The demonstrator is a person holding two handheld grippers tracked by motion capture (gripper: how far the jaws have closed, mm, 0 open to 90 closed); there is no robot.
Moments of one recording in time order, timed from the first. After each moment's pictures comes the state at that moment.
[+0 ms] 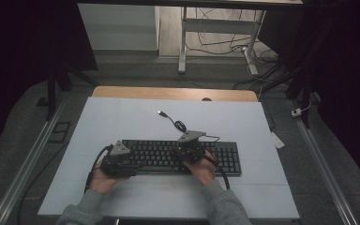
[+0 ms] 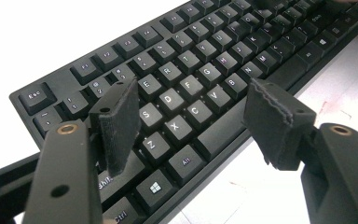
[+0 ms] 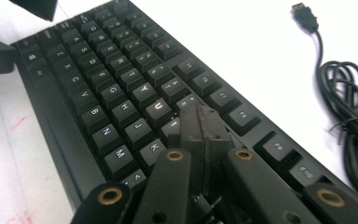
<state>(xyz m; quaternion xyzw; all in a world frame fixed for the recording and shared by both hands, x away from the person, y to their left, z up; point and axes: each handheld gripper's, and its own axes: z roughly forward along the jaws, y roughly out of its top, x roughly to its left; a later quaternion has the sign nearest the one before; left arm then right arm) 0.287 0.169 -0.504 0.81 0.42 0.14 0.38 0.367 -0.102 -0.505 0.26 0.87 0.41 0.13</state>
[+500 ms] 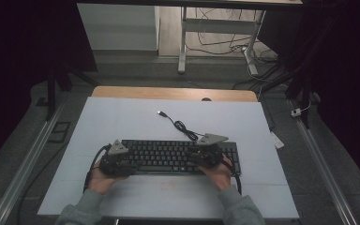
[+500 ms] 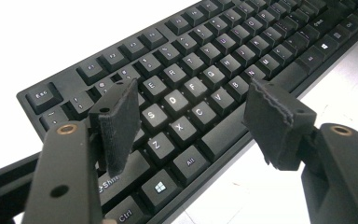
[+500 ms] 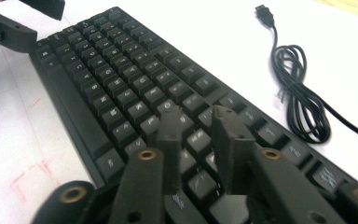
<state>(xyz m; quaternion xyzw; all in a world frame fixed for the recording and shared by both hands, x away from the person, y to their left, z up) 0.288 0.173 -0.503 0.81 0.42 0.14 0.39 0.351 -0.157 -0.496 0.27 0.84 0.44 0.13</state>
